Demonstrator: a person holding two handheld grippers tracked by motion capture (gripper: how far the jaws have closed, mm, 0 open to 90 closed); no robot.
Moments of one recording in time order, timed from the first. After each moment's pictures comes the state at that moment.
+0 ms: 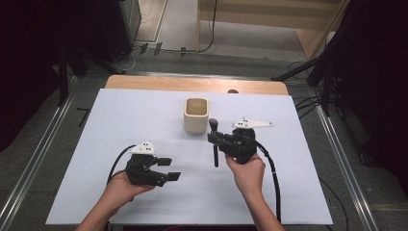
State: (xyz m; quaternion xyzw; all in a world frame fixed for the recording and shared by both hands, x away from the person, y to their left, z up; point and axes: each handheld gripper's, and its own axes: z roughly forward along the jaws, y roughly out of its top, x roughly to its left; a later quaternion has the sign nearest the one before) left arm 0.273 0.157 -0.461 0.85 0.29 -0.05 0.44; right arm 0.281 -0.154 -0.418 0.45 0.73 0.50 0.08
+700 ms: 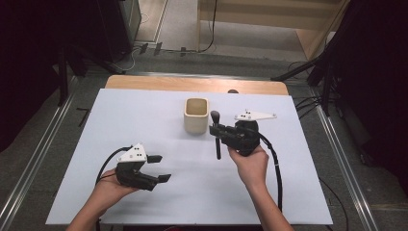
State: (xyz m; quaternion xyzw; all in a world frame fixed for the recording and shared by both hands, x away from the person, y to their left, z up) left arm 0.267 0.181 -0.461 0.86 0.23 0.03 0.44; right arm 0.293 -0.160 -0.401 0.43 0.74 0.51 0.09
